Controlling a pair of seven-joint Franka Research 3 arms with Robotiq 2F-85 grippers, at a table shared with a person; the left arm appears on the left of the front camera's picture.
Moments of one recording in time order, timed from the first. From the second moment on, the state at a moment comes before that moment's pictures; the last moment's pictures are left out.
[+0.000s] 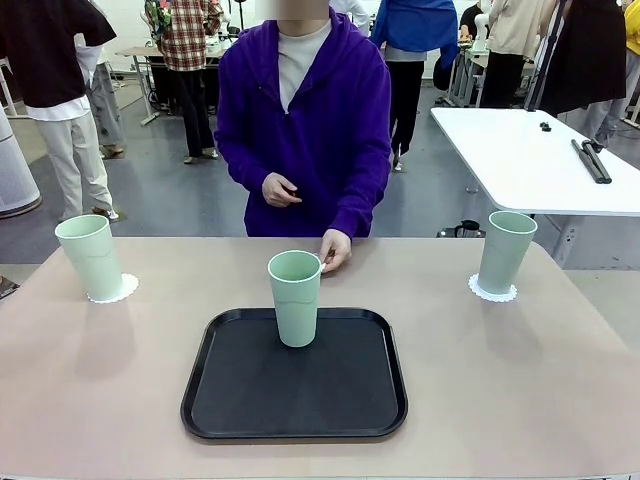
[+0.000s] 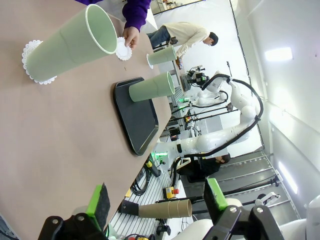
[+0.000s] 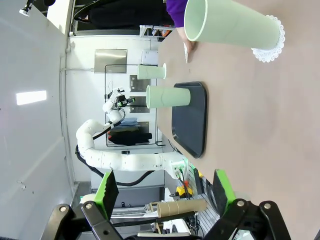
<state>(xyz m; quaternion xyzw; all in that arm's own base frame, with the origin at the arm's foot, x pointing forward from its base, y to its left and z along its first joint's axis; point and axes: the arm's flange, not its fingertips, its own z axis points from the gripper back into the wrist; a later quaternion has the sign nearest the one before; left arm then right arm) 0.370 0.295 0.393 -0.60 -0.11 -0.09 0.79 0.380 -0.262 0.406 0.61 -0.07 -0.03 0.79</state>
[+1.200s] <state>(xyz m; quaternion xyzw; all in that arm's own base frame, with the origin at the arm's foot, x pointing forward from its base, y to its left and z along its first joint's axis) 0.370 0.295 0.393 -0.60 -0.11 -0.09 0.79 0.381 -0.262 0.406 0.61 -0.07 -0.03 0.79</state>
